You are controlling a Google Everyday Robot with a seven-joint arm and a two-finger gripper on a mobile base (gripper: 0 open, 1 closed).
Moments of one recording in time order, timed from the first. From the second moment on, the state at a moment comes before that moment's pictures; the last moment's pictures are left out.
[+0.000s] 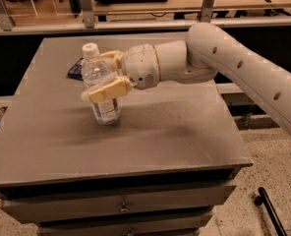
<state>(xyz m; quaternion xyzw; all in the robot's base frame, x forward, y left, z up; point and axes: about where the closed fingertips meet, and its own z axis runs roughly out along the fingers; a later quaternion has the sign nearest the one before) 0.506 0.118 0.938 -0.61 0.44 0.47 0.46</state>
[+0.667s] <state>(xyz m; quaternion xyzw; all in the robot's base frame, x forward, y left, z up) 0.503 0.121 0.940 -0.61 0.44 0.47 0.46</state>
